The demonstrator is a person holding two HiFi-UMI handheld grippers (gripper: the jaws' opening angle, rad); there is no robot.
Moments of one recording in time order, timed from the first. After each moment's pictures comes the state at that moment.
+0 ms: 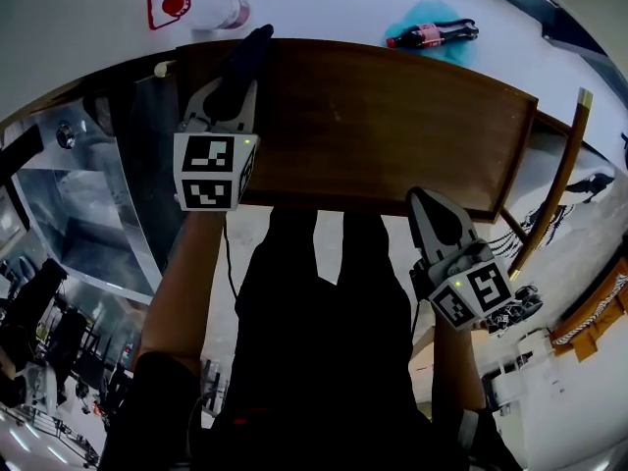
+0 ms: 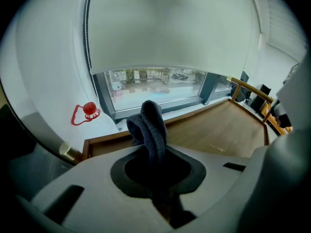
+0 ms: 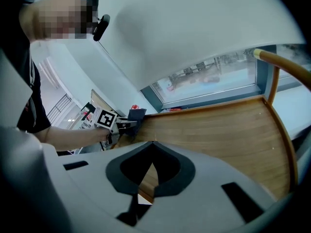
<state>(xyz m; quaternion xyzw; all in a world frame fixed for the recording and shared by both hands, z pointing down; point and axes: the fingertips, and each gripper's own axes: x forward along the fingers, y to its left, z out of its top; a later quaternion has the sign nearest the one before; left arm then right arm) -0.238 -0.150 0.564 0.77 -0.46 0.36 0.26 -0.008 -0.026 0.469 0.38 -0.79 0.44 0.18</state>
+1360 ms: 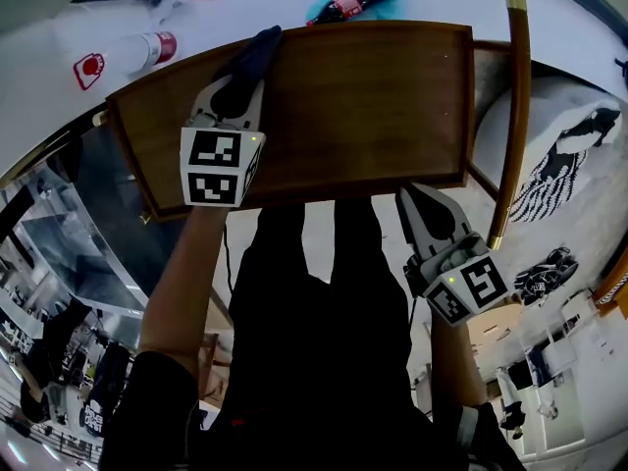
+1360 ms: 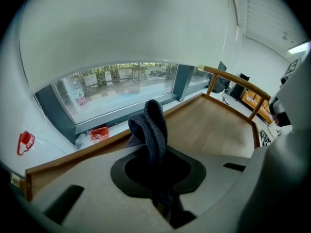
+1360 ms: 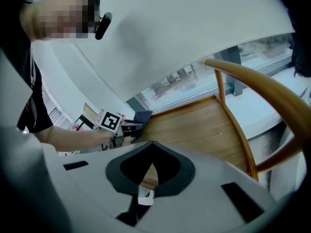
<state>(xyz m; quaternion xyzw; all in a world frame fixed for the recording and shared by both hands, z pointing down) -0.061 -0.140 0.575 0.82 -0.36 0.39 0.23 0.111 0.016 0.468 0.46 -0.76 0.45 0.13</state>
